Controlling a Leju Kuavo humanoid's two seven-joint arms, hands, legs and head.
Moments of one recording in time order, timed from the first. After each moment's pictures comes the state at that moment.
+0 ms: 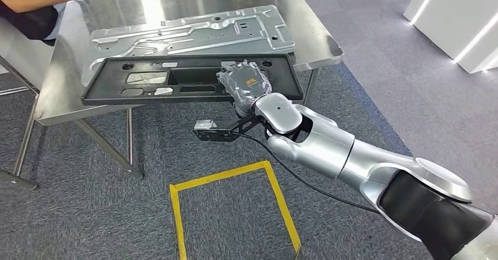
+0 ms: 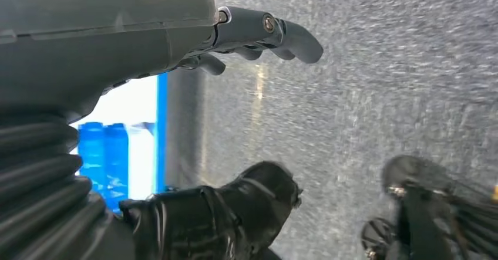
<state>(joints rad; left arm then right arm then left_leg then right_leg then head) -0.10 0.11 -1.08 -0.21 1.12 0.43 0.13 -1.03 -0.14 1.14 -1.20 0.81 -0.12 0.33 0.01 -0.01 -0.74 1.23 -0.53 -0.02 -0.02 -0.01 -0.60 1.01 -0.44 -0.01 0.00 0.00</state>
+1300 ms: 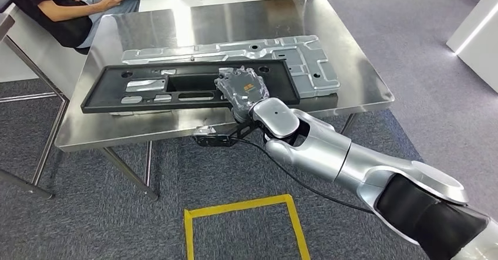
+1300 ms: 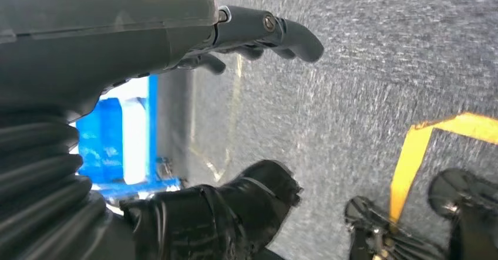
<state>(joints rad) -0.08 0.10 -1.08 -0.21 1.12 0.40 0.13 -1.01 -0.13 1.15 -1.18 0.81 -0.12 0.30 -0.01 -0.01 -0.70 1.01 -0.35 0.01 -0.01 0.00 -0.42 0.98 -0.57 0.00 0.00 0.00</state>
